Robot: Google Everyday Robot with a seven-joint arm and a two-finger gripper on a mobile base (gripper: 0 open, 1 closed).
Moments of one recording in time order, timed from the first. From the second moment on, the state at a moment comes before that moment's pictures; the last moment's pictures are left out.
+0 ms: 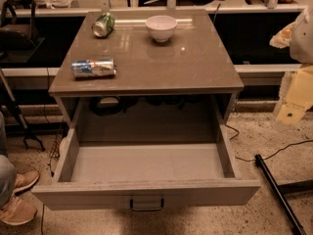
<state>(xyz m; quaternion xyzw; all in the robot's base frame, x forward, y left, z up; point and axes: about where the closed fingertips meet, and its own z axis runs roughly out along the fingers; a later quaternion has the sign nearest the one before) 0.438 -0.216 0.977 -0.60 0.78 -0.04 0.16</state>
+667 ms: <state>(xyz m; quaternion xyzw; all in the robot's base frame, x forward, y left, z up) 0.454 -0.205 0.975 -0.60 0.78 -0.02 0.18</state>
